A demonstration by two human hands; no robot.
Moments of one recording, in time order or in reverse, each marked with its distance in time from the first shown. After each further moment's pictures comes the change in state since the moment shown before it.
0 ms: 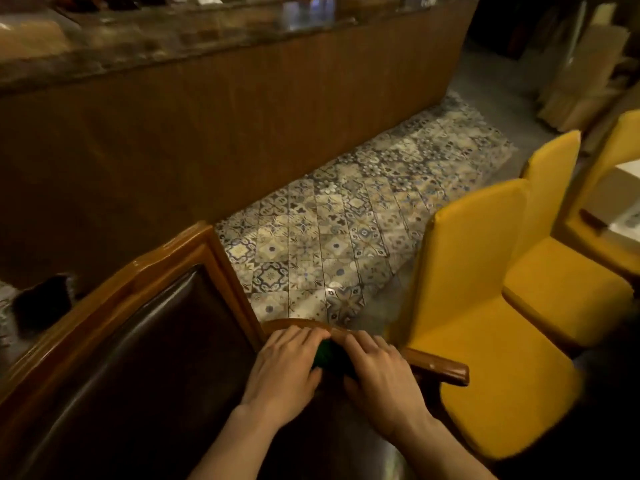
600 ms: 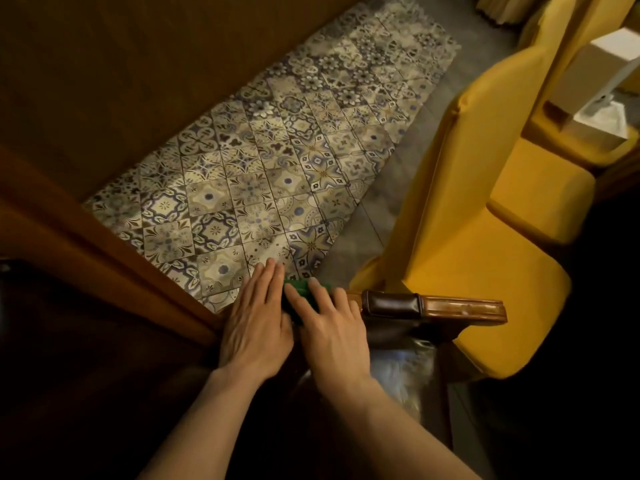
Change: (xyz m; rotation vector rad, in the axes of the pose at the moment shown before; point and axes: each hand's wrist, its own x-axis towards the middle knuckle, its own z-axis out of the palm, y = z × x) left_hand 0.089 -0.136 0.152 -0.114 -0.124 -0.017; right_hand 0.117 -0.003 0.174 -0.062 0.102 0.328
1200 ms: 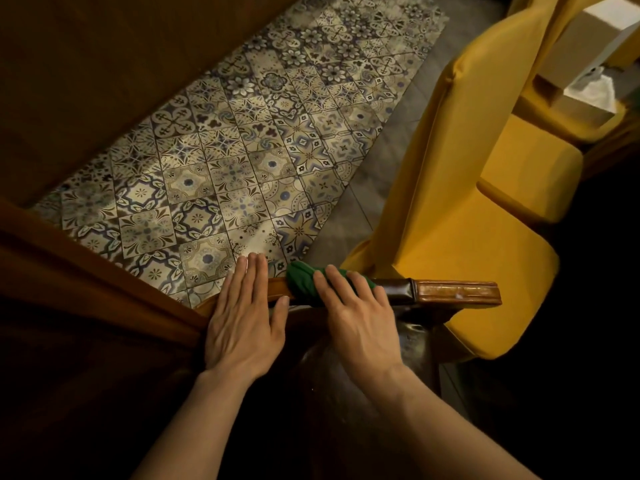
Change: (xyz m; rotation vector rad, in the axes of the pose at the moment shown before) left_hand 0.002 -0.009 0.031 0.138 0.022 -0.017; right_hand -0.008 0.056 0.001 -0.193 -0.073 -0.009
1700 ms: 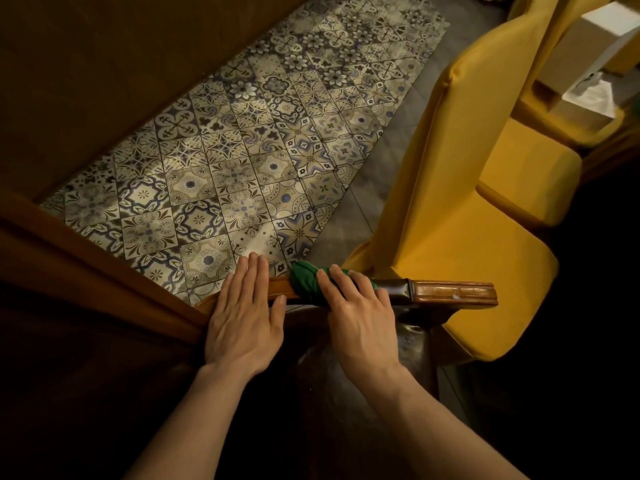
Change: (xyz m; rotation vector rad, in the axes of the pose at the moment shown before) left_hand 0.001 0.002 -0.001 0.063 -0.045 -0.009; right_hand -0.001 -0.003 -0.008 0.067 -0.007 0.102
